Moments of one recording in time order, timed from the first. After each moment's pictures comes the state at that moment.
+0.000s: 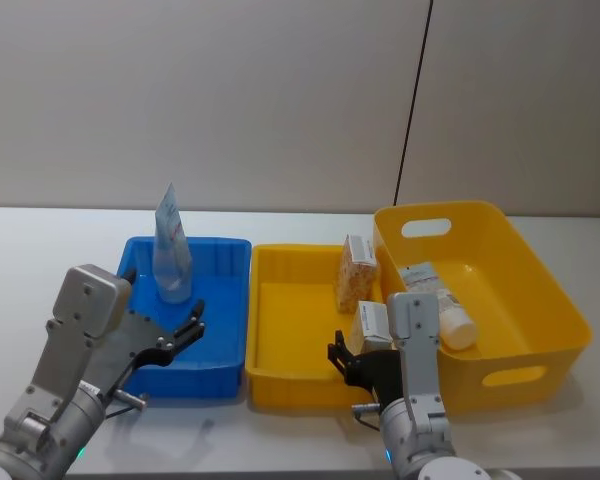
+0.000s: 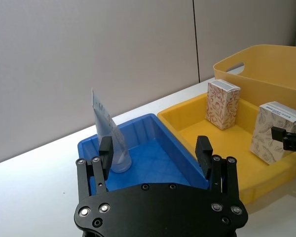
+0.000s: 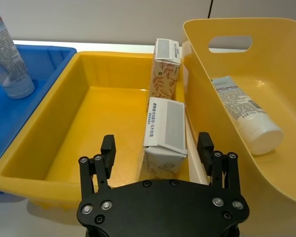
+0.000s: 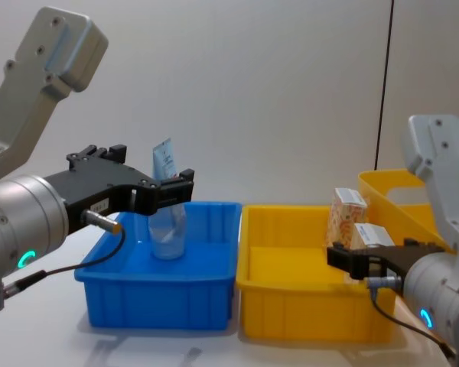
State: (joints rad) left arm -0.24 0.38 0.45 -1.63 -0.20 0.01 -0.01; right arm 0.20 -0.02 -0.29 -1.37 0.02 0.16 -0.20
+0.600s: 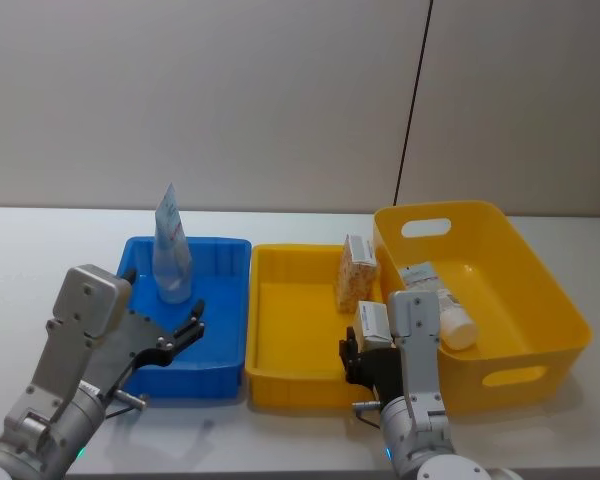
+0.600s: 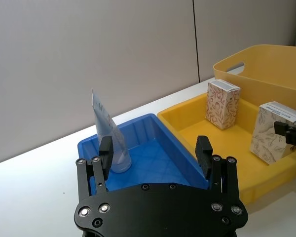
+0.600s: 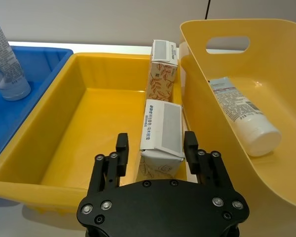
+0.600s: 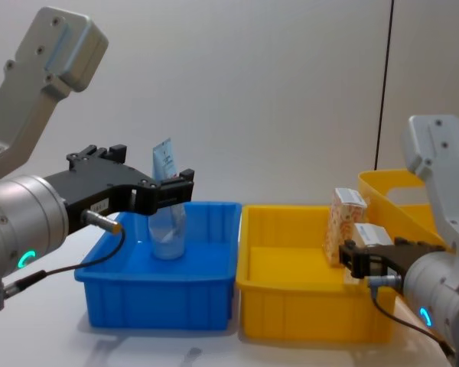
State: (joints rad) left arm -0.24 0.38 0.45 -1.63 -0.20 0.01 -0.01; right arm 0.21 -0.03 -0.28 -1.36 0.01 0.16 -0.21
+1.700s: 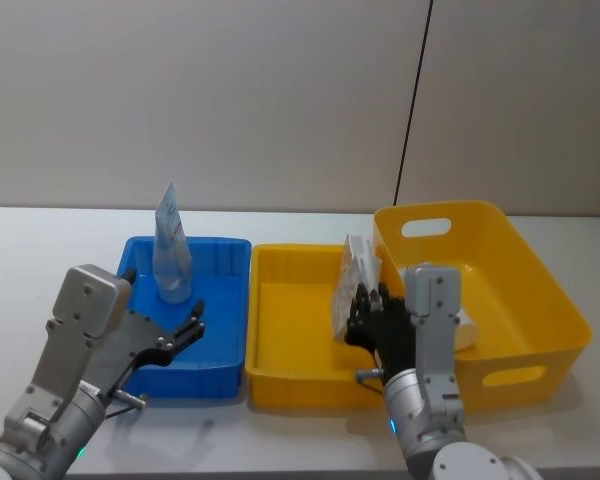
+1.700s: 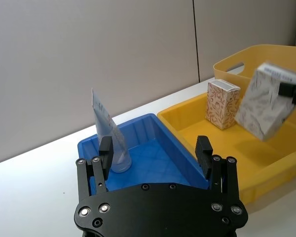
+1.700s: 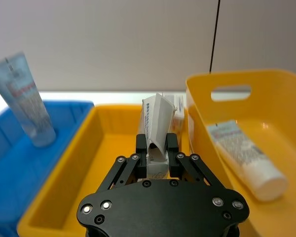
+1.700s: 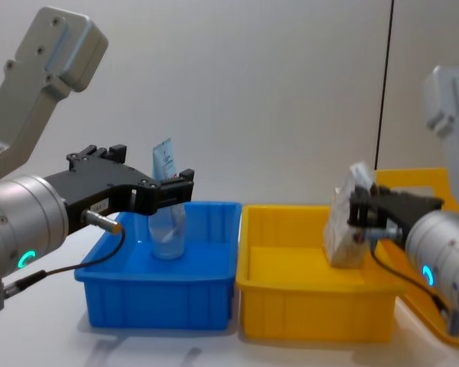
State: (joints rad) left arm -0.24 0.38 0.45 -1.63 -0.20 0.01 -0.01; right arm 0.22 -0.03 -0.26 -1.38 0.04 0.00 -0.14
